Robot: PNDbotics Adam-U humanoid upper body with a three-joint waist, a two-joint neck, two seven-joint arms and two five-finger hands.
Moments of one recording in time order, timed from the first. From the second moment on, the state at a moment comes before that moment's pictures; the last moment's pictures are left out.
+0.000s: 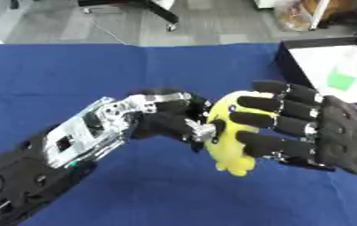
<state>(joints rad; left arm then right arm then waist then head) -0.77 0.48 -0.69 -1.75 0.57 0.55 -0.28 -0.46 -0.60 0.46 -1.98 1.28 -0.74 -0.49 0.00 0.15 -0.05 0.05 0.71</state>
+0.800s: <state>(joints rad) -0.77 0.53 -0.64 -1.77 0.55 0.53 -0.24 -0.46 -0.61 0.46 -1.98 1.26 -0.80 -0.44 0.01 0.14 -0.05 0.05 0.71</state>
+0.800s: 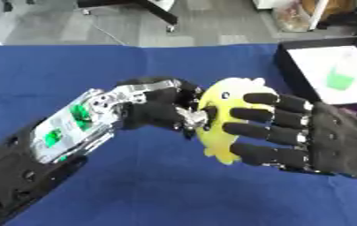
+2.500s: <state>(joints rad) -0.80 0.56 -0.67 -1.87 0.69 0.60 -0.22 -0.48 -0.65 0.45 -1.98 1.38 -0.72 -0.51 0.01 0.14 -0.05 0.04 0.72</state>
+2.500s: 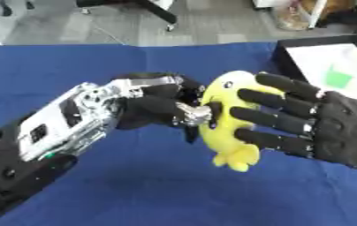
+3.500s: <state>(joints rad) -0.83 0.50 -0.69 -1.84 0.65 0.64 -0.21 -0.48 -0.63 0.42 -1.99 1.34 -0.71 -0.52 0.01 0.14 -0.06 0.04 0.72</state>
